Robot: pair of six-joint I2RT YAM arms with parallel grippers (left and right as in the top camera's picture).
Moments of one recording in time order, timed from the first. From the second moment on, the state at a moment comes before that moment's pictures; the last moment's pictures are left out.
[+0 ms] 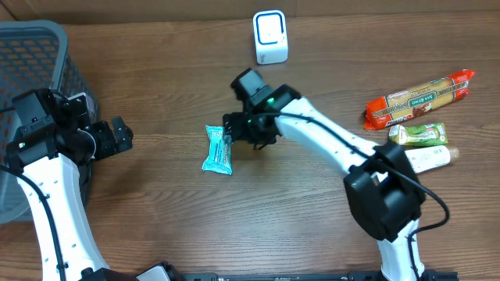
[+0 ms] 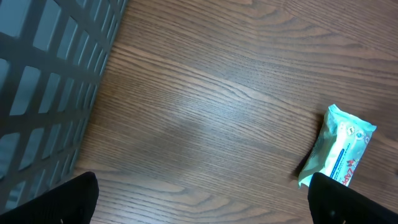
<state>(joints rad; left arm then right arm) 0.48 1.40 1.29 -1.04 0.18 0.08 0.70 2.12 1.71 -0.80 -0.28 0.62</state>
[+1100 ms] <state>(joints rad) 0.48 1.40 1.29 -1.04 0.18 0.08 0.85 2.25 1.74 -0.82 -0.04 0.59</state>
